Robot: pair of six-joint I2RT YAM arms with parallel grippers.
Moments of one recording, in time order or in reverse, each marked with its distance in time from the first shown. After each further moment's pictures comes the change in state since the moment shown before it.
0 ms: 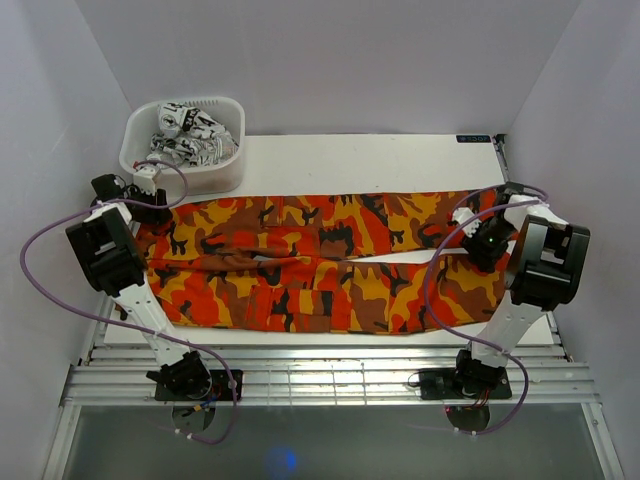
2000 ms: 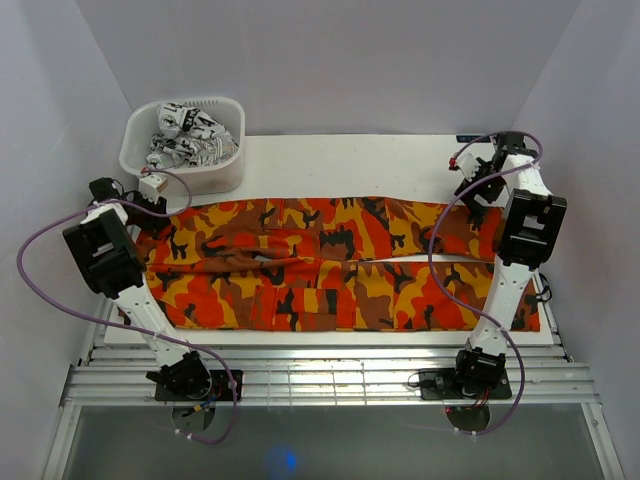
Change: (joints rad) left arm 0.012 -0.013 0.007 -0.151 0.066 0.282; right arm 0.033 0.460 0.745 0.052 -0.106 -0.017
